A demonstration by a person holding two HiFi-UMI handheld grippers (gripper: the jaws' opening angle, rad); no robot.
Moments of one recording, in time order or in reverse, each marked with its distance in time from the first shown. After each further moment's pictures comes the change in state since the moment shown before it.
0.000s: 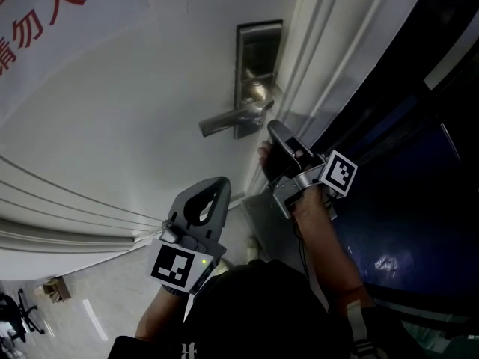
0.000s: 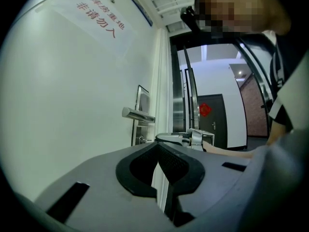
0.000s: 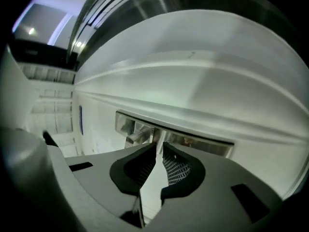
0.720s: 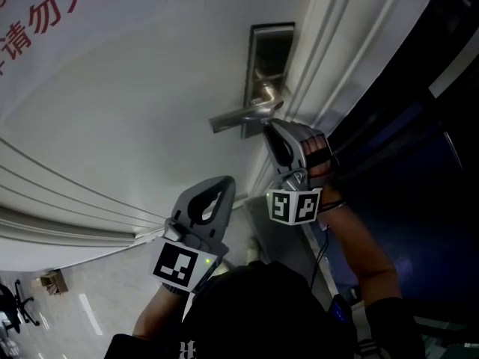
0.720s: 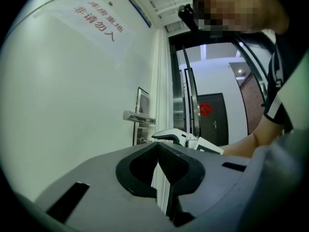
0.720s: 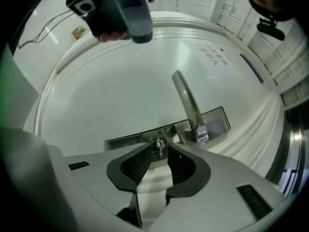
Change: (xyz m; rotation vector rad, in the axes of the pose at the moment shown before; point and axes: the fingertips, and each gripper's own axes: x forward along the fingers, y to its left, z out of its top) left arm -0.006 -0.001 0.005 0.015 -0.003 0.012; right arm 0.015 0.007 -0.047 -2.590 0.357 -0.288
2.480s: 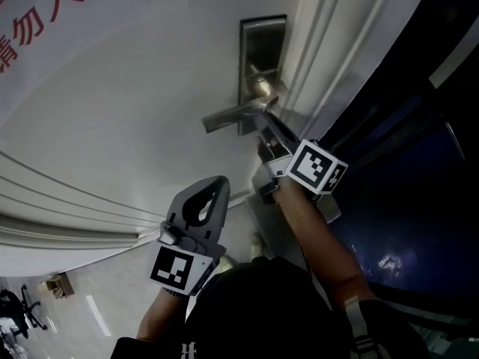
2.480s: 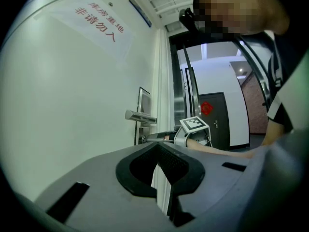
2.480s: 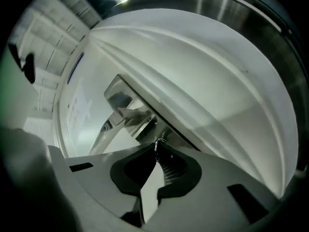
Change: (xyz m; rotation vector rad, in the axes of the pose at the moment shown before) left arm -0.002 0.004 -0.002 0.005 0.008 0.016; right arm 0.026 -0.010 -0.027 2.093 -0.068 0.139
